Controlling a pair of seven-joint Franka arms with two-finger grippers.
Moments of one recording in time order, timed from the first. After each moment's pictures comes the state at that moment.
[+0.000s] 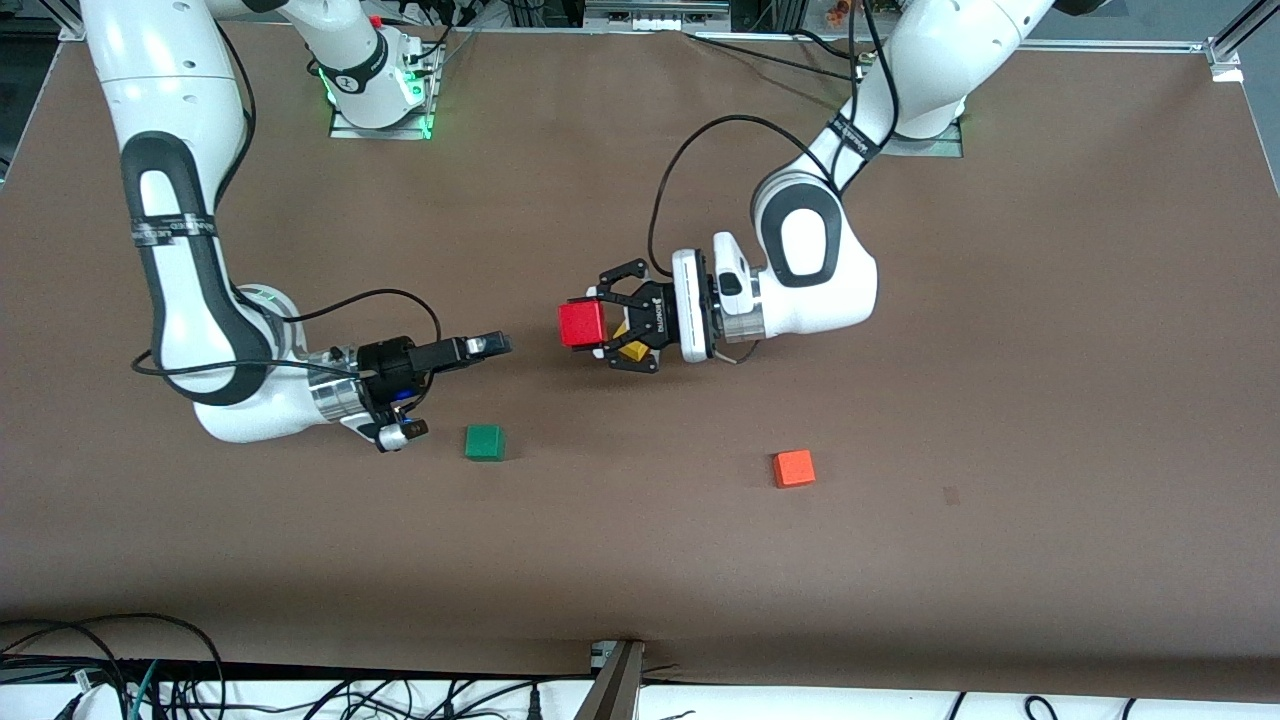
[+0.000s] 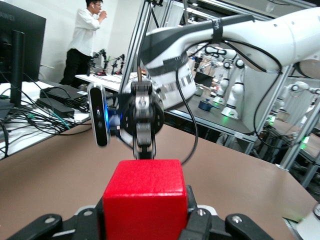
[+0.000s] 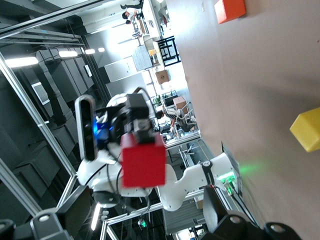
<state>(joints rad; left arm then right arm) -0.30 0.61 -0.40 -1.61 -1.73 2.41 1.95 0.18 0.70 -0.04 -1.53 1.47 1.48 -0.37</state>
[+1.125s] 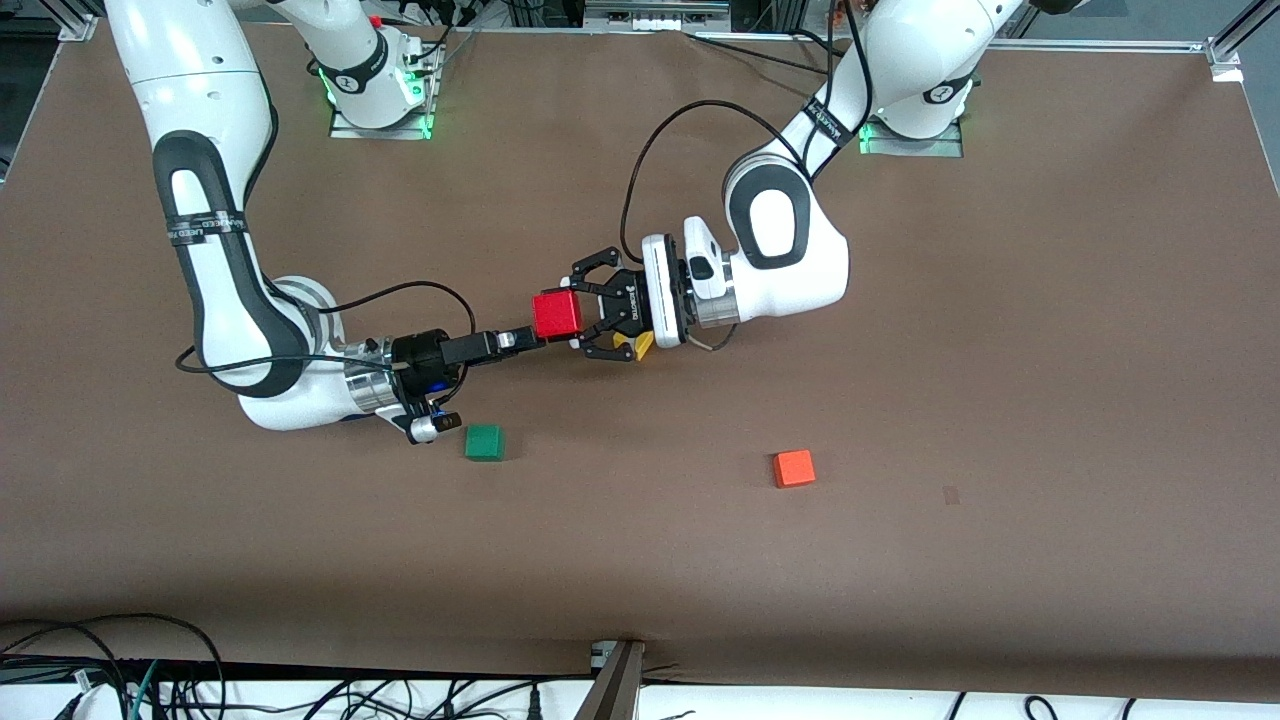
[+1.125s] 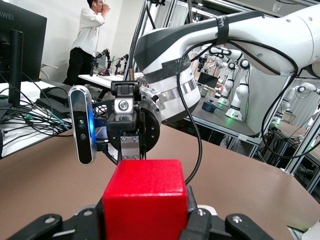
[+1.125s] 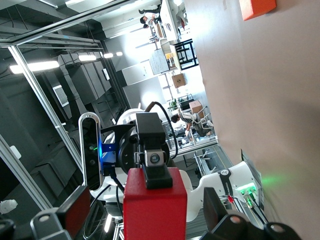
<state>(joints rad) -0.35 0.61 -0.39 -1.59 -1.76 2.46 1.95 0.22 0.68 -0.01 -1.58 1.57 1.51 -0.39</state>
